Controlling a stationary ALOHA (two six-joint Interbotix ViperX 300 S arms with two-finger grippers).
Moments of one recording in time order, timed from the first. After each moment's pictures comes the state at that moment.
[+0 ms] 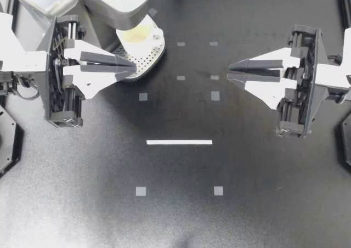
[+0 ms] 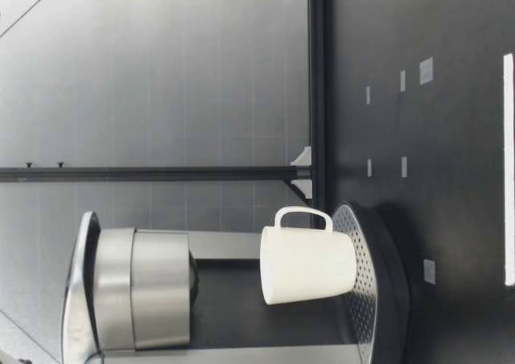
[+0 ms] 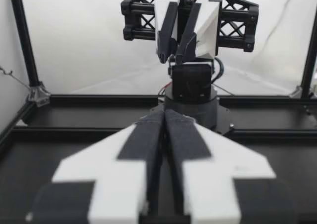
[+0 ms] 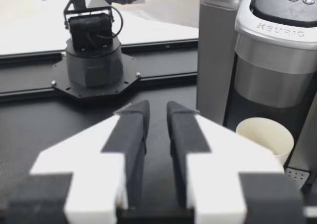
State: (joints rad) left arm 0.15 -0.53 0.86 0.30 -0.37 -0.26; right arm 0.05 -0.57 0.84 0.92 -0.33 -0.92
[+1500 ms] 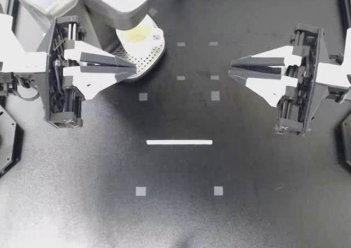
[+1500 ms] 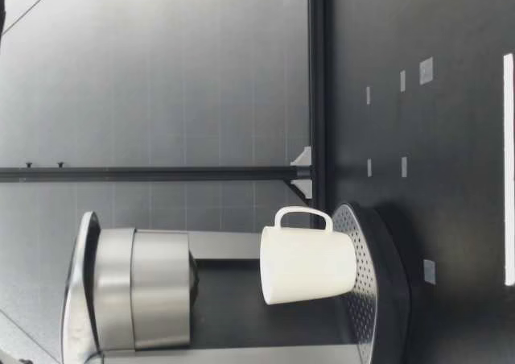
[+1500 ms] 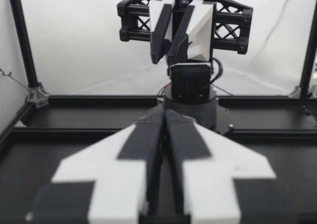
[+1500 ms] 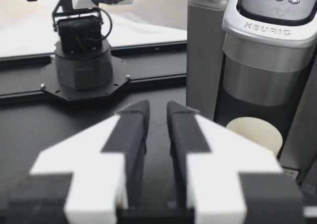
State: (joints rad) left arm 0.15 -0.52 0.86 0.30 -0.38 -0.26; right arm 0.05 -0.57 0.86 0.92 -0.37 -0.92
